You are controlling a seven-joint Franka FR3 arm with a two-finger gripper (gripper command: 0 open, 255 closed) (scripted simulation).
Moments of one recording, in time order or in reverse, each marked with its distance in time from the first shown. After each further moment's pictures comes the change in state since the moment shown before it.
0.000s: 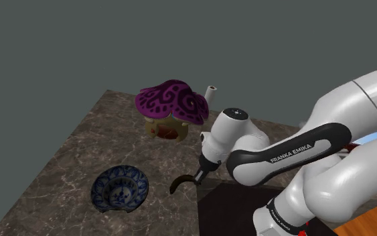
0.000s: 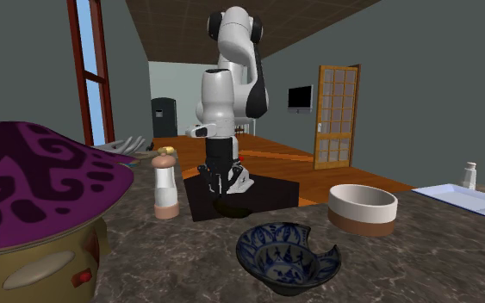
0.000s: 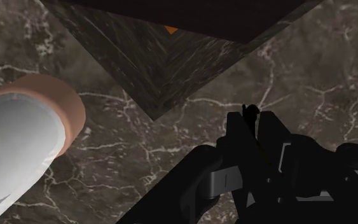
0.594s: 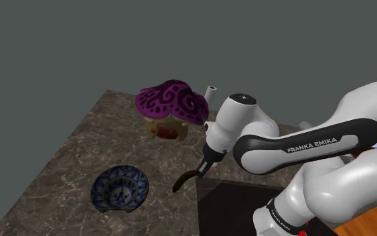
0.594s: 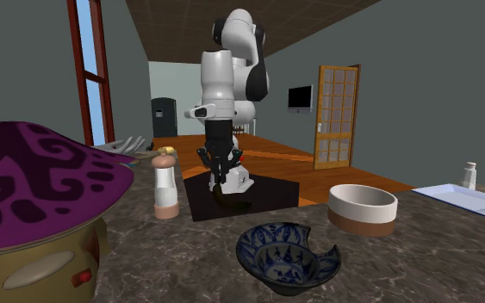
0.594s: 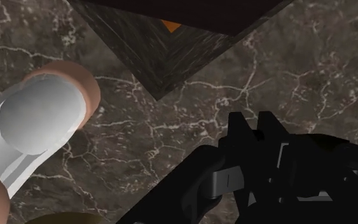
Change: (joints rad) arm 0.017 -0.158 -0.036 0.039 0.001 -0.195 -0.007
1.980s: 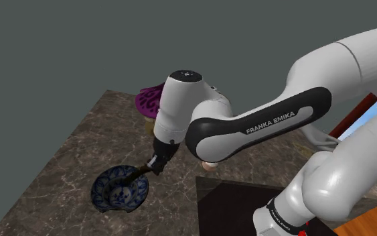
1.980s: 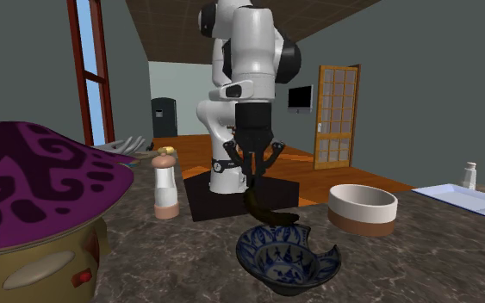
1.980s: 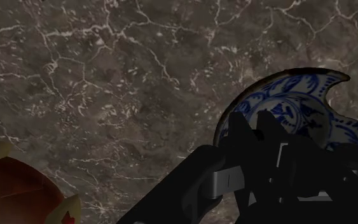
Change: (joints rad) arm -0.078 0.418 0.193 0.516 -0.247 -0.098 0.344
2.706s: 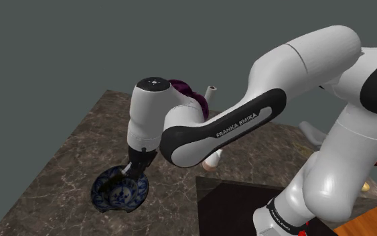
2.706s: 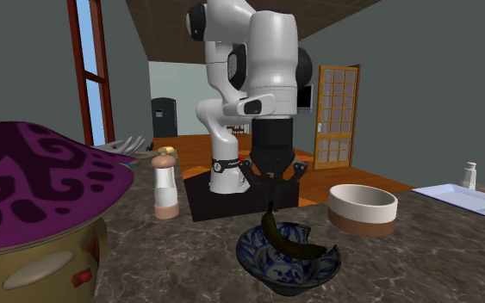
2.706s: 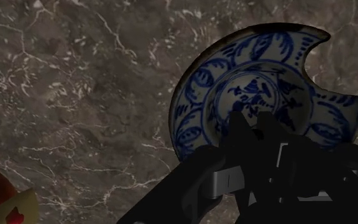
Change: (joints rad) arm 0.043 0.263 0.010 0.196 -0.213 0.015 0.189
